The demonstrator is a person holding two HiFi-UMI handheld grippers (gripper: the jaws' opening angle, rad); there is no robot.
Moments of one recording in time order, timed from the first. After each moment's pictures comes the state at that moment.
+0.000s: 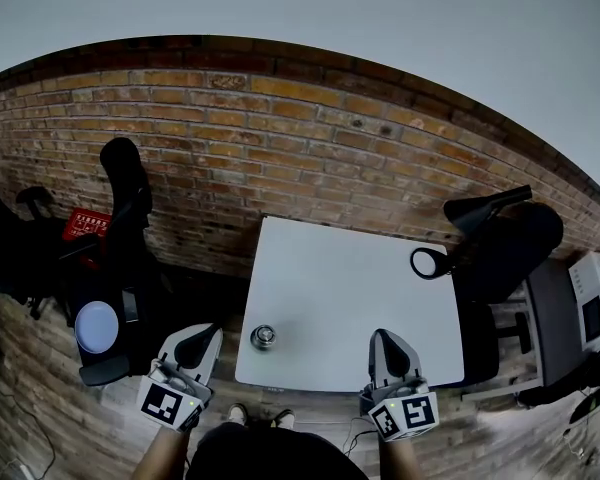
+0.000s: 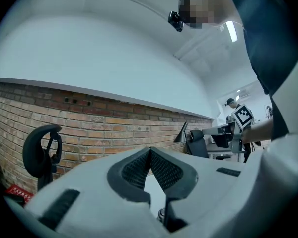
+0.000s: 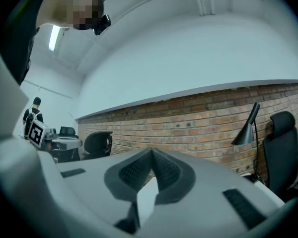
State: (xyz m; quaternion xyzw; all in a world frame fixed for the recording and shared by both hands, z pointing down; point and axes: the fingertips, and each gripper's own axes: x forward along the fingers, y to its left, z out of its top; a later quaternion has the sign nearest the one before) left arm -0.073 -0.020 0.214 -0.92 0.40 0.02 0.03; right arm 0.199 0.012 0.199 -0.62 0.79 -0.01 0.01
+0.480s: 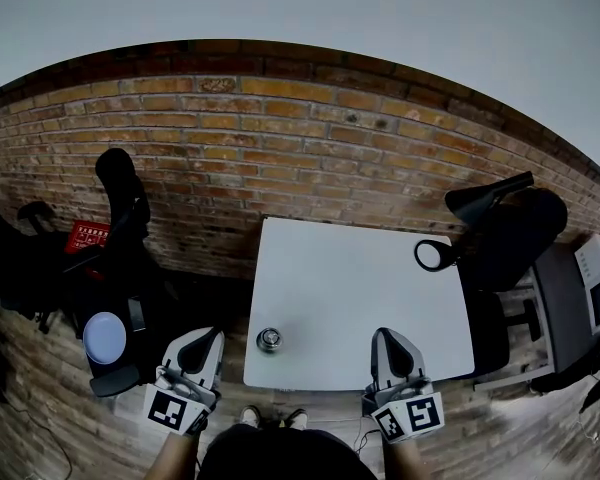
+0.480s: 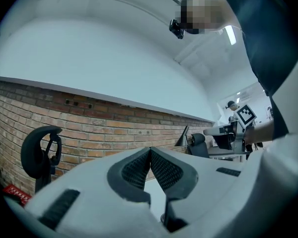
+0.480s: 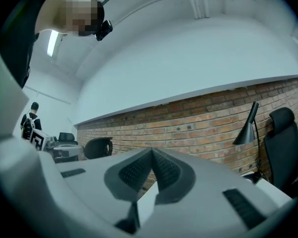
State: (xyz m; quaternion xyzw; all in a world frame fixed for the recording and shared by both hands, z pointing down) left arm -0.073 -0.026 0.214 -0.91 0.40 0.04 0.03; right arm 0.194 0.013 0.190 -0.62 0.78 0.00 0.04
